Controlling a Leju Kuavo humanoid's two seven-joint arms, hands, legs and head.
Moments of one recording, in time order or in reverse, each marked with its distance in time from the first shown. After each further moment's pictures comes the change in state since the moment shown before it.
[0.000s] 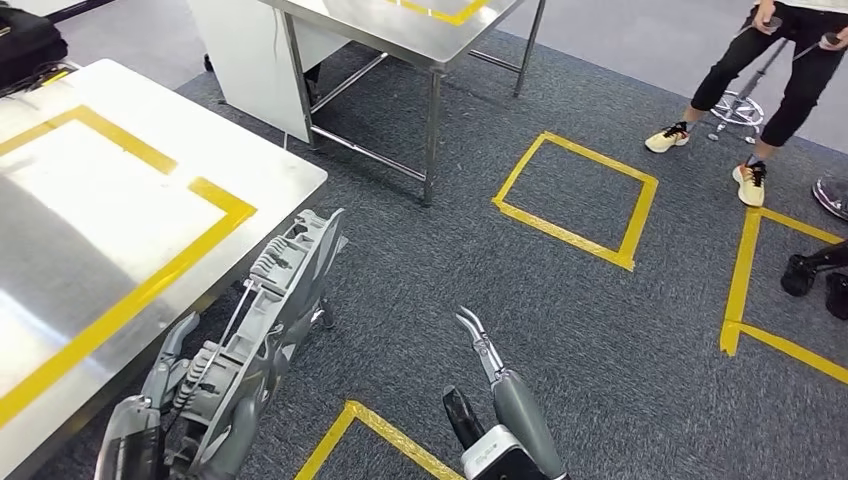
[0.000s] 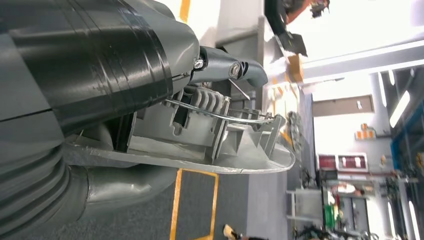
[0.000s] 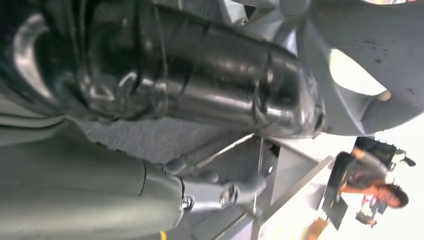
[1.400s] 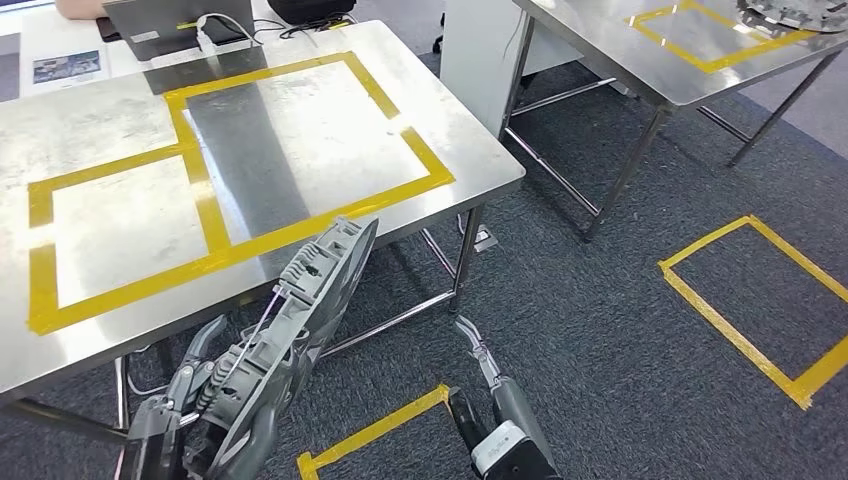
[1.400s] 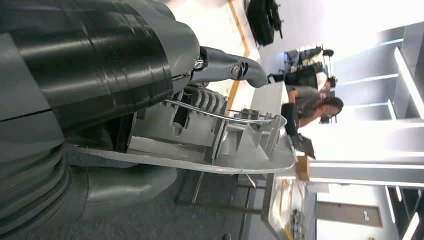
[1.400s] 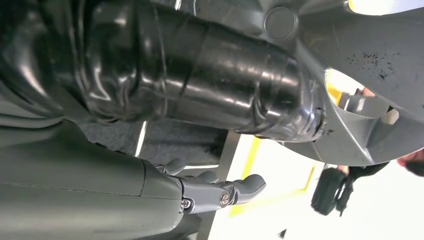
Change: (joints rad) left arm -0.016 0.025 -0.045 -0.004 0.050 -0.001 -0.042; right arm 0.000 0.013 0.002 0.062 -0.126 -0.017 -0.076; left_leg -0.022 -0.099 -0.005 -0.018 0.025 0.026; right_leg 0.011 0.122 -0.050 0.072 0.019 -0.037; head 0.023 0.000
